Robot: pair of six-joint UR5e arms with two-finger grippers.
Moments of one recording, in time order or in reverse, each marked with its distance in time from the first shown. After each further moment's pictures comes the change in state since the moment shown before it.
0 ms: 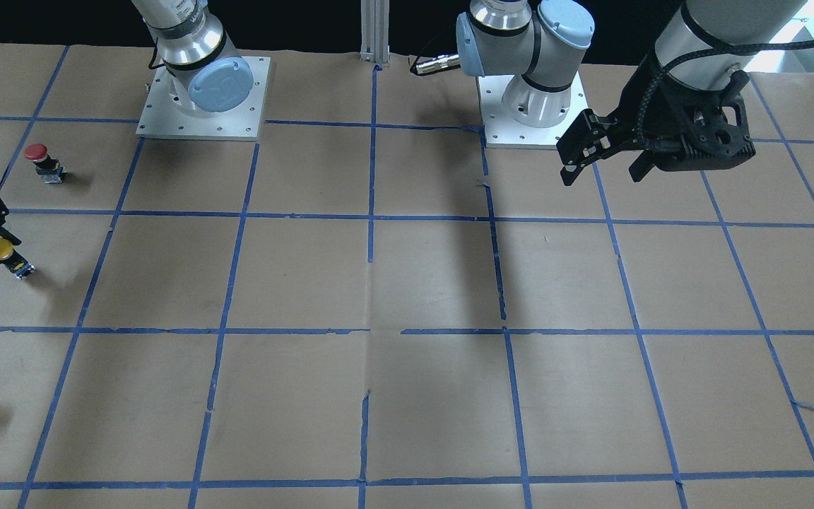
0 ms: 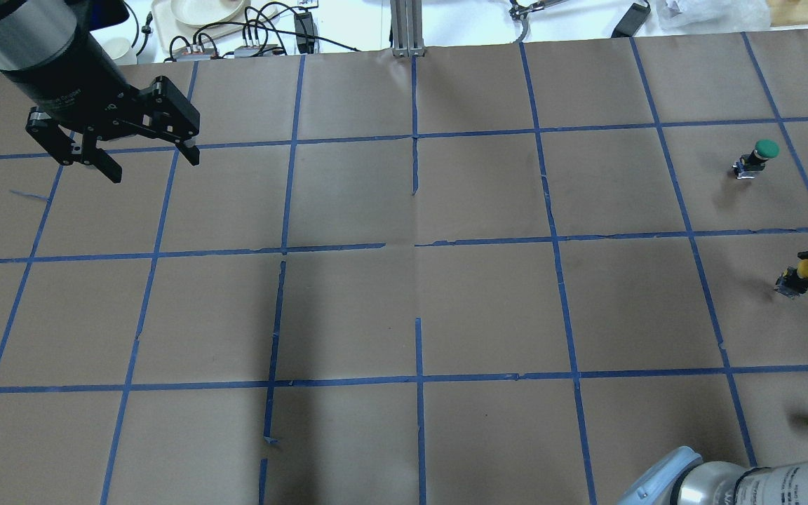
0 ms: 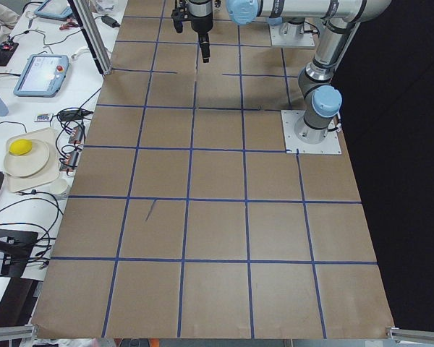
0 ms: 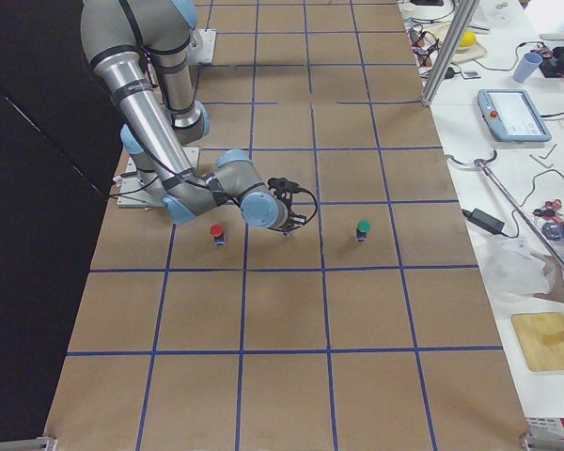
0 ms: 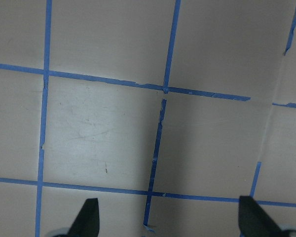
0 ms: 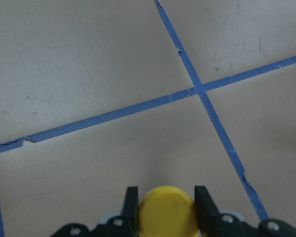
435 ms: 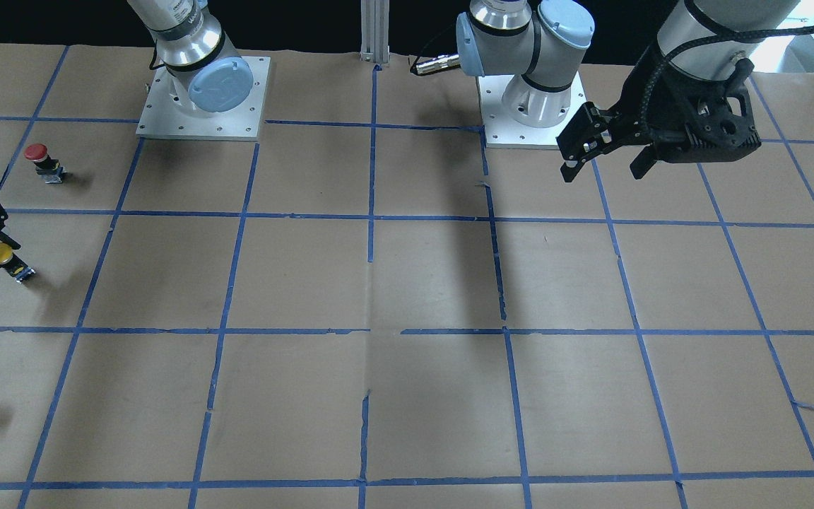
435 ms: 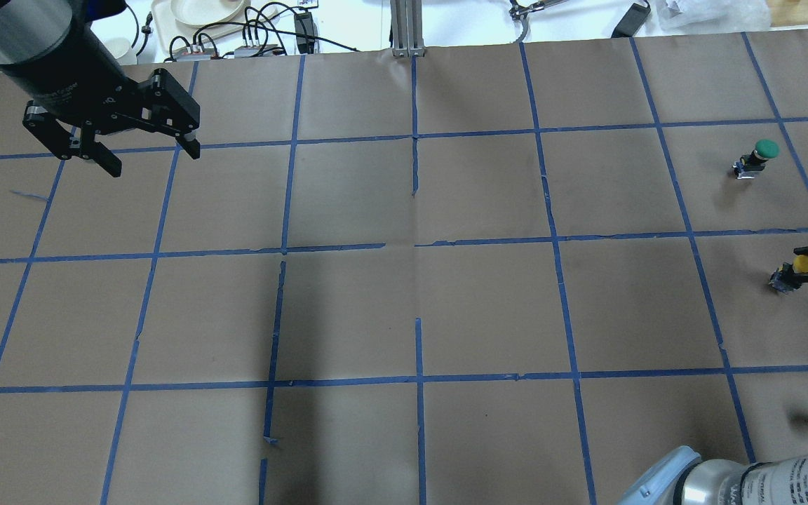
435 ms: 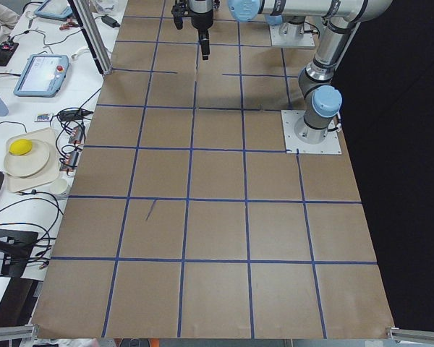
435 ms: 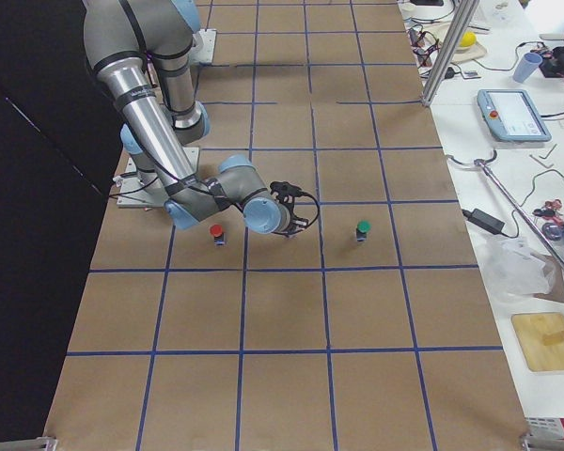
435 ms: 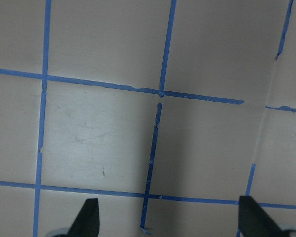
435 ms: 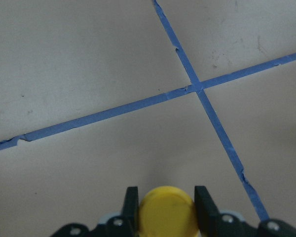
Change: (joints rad) left arm -0.003 0.005 0.014 0.002 -0.011 -0.004; right arm 0.000 0.019 -0.009 0.002 0.004 0.002
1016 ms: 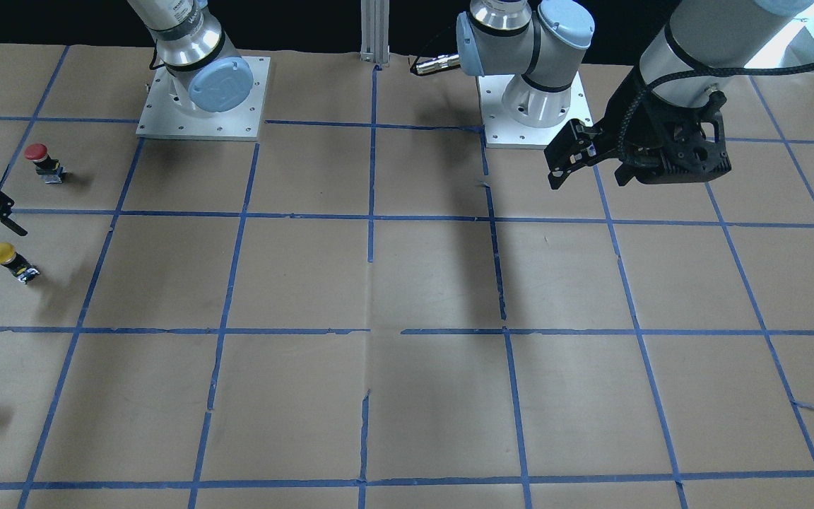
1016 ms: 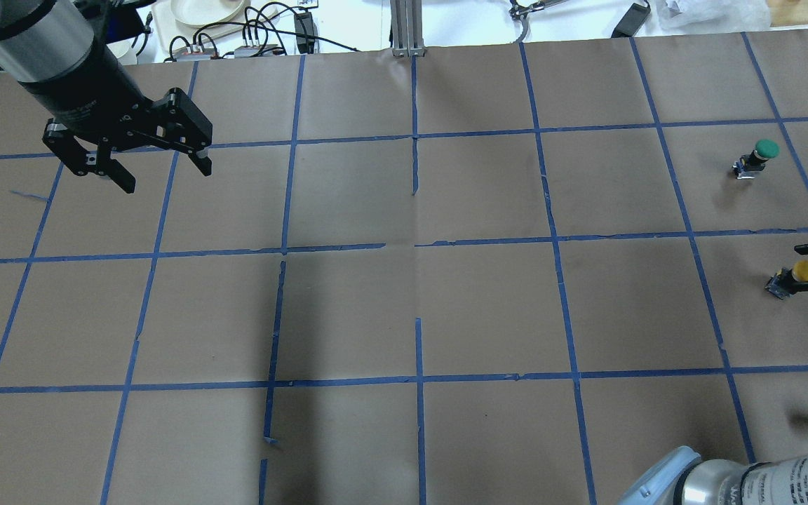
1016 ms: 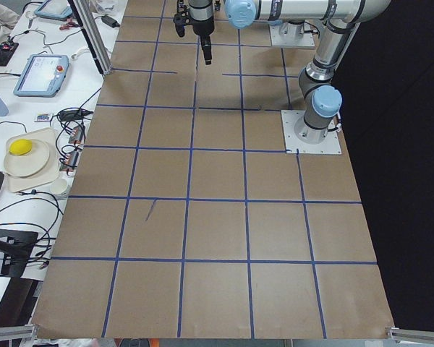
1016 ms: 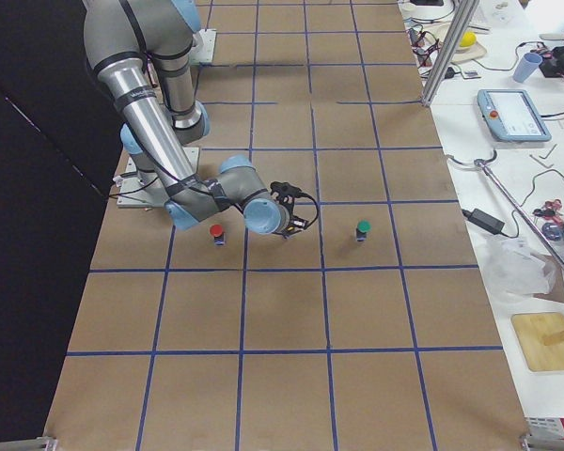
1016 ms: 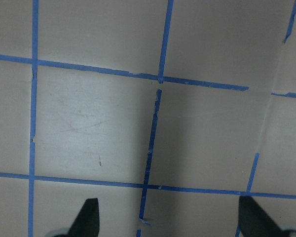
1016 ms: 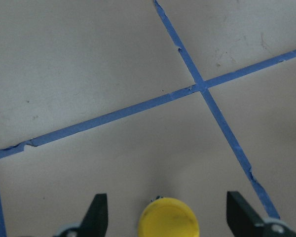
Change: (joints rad) left arm -0.005 -0.011 -0.047 -0.009 0.003 0.000; right arm 0.000 -0.006 0.000 0.013 -0.014 0.059
